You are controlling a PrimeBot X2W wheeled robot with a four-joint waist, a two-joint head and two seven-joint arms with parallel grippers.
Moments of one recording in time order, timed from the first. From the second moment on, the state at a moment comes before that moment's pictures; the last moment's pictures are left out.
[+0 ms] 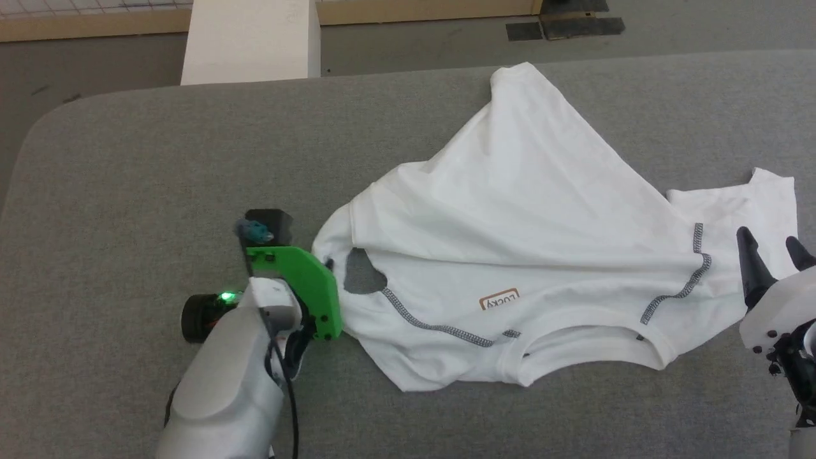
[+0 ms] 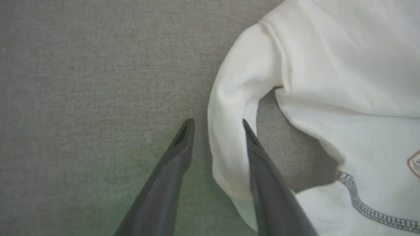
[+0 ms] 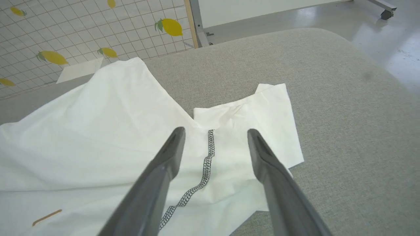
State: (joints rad) left arm -0.50 0.11 -0.30 0.54 -0.39 0.07 0.40; right arm -0.21 -0.09 -0.35 0.01 0.19 0.13 0.43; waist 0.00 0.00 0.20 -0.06
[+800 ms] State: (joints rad) left arm -0.52 0.14 -0.07 0.40 -0.55 0.06 0.00; right arm -0.18 -0.08 -0.28 0.03 0.18 0.13 0.42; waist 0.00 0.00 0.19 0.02
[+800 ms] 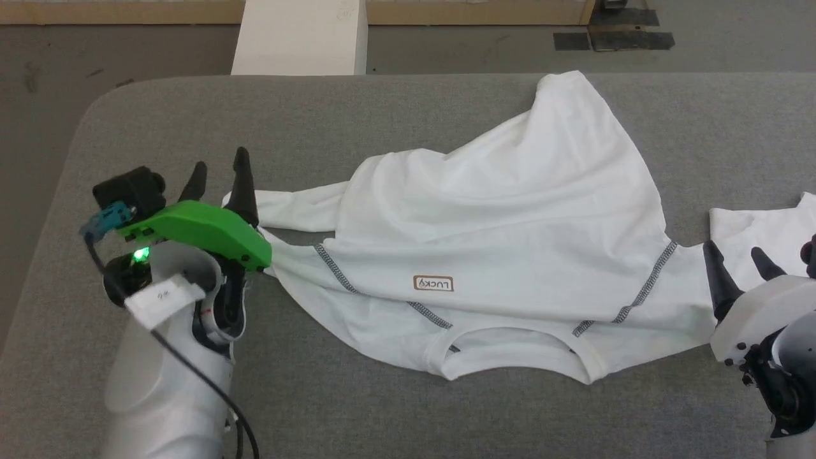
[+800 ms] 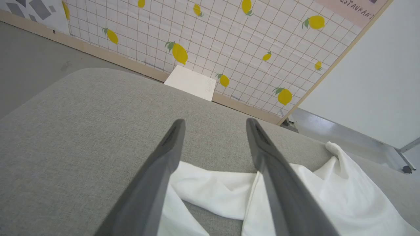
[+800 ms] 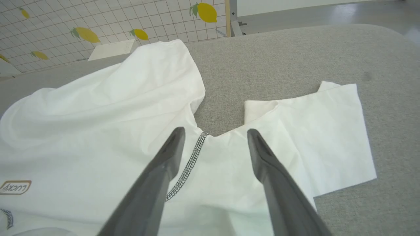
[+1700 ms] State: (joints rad) left arm -0.03 0.12 -0.14 0.09 -0.46 0.11 -0.21; right arm -0.10 -0.05 -0.31 0.13 0.16 0.13 0.62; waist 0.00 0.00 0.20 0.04
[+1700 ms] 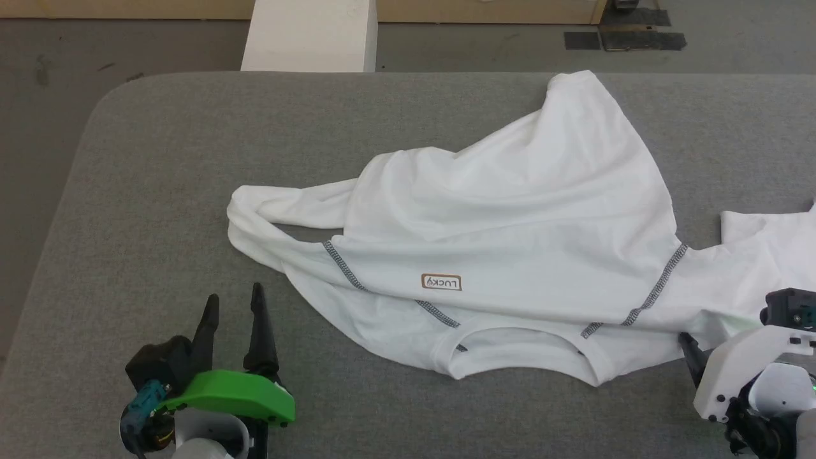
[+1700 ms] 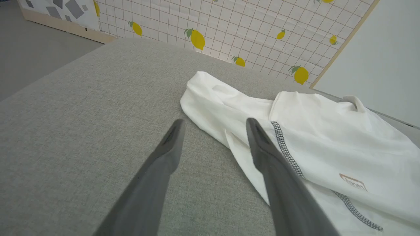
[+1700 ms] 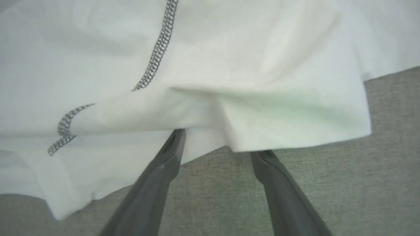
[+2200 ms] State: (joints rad) left arm -0.04 0.10 -0.21 0.10 -0.55 0.12 0.05; right arm -0.12 -0.05 -0.29 0.15 0.14 0.13 0.60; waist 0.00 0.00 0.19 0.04
